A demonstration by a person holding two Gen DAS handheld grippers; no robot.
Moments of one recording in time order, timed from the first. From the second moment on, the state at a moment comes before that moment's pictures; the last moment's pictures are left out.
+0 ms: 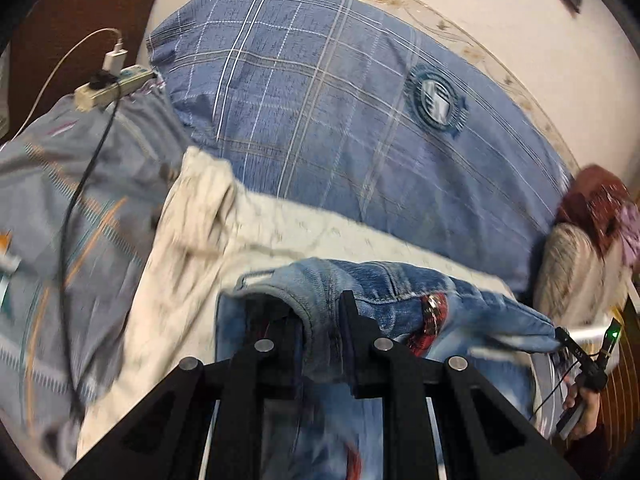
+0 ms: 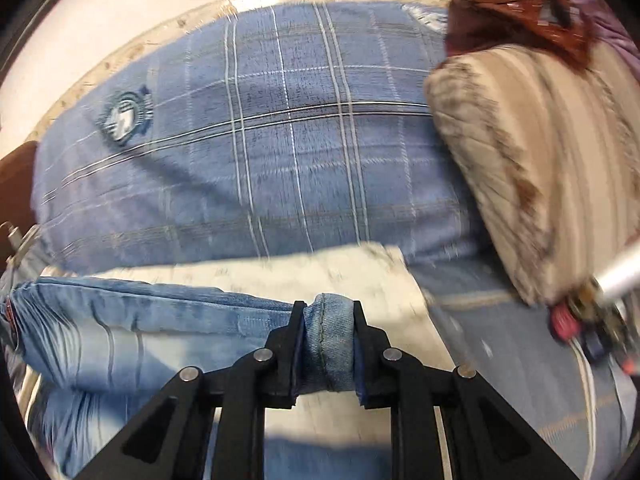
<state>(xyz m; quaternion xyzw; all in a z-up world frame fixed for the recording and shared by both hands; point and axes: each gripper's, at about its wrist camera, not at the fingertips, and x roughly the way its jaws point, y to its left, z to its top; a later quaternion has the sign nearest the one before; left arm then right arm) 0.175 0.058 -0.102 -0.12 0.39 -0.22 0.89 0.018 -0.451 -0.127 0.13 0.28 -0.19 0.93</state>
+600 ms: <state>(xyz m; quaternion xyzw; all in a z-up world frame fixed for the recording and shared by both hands) 0.065 0.123 -0.174 -0.10 0.48 -0.14 0.86 -0.170 -0.436 -0.216 0.25 0.34 -0.16 0.89</state>
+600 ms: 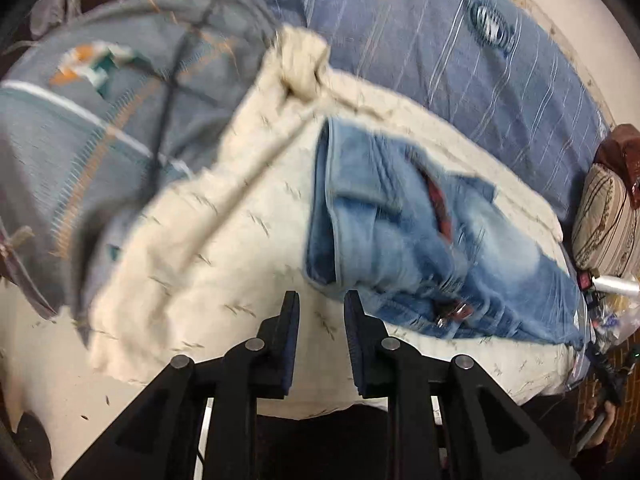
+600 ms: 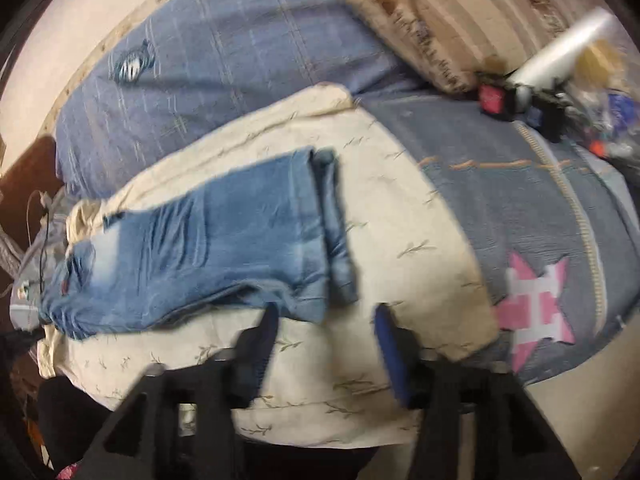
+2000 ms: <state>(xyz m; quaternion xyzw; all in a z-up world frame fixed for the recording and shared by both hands) 0.053 -0.018 -0.208 0.01 0.44 -0.23 0.87 0.010 -0.416 -0.128 0.20 0.28 -0.12 0.93</state>
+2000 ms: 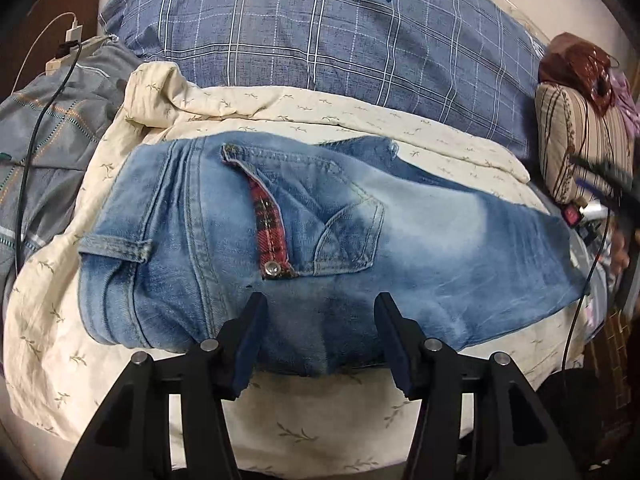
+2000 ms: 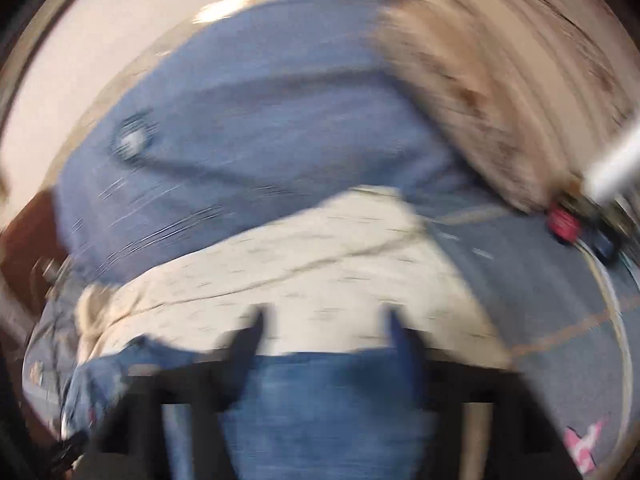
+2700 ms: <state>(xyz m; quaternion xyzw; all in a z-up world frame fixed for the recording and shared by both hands) 0.066 -0.002 -0.211 -0.06 0.45 -0.28 0.85 0.216 -0.194 -0.215 -0.09 0.47 0.14 0.86</state>
